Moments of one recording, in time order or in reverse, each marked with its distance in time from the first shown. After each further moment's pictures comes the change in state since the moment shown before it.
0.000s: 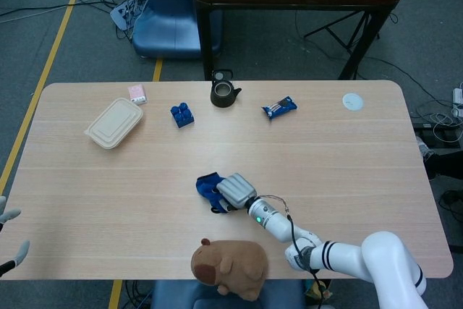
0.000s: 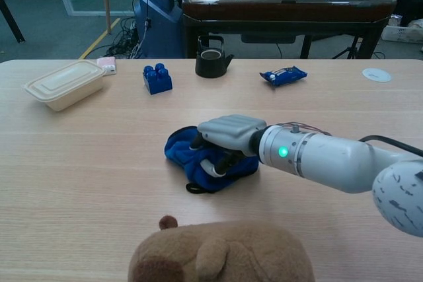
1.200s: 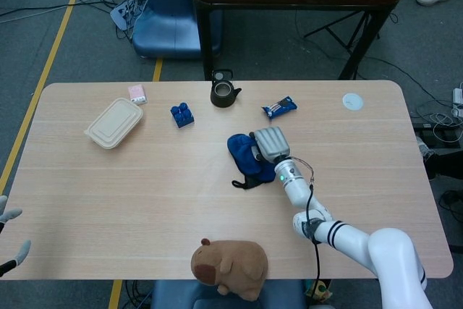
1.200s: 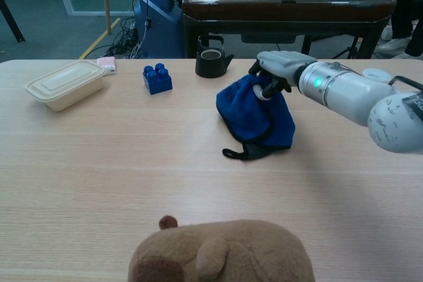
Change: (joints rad) left arm -0.003 -0.002 -0.001 0.001 0.007 0.001 0.000; right arm 0.018 0.031 0.181 0.244 0.218 0.084 -0.070
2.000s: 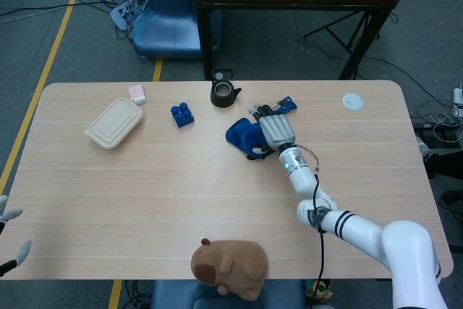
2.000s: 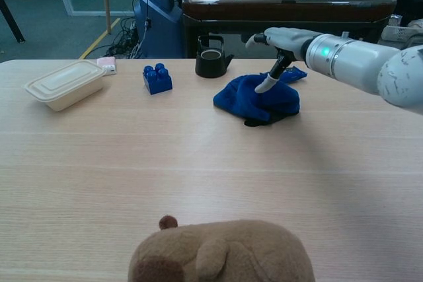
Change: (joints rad) left arm -0.002 0.002 0.000 -0.011 -0.002 -0.004 0.014; right arm 0.021 0.120 0.036 -0.121 0.107 -0.045 -0.057
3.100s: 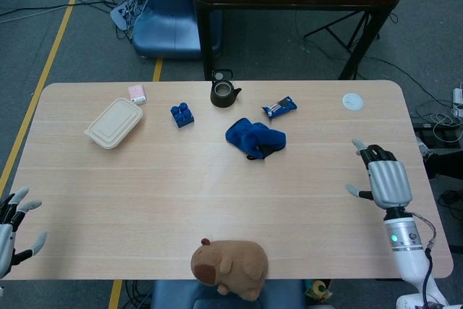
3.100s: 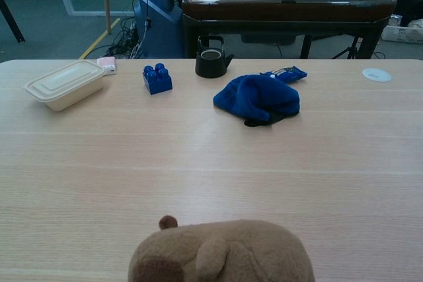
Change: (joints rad) left arm -0.071 -0.008 -0.005 -0.006 0.026 -0.078 0.024; right arm -0.630 0.527 -0.318 -0.721 -0.308 0.744 0.014
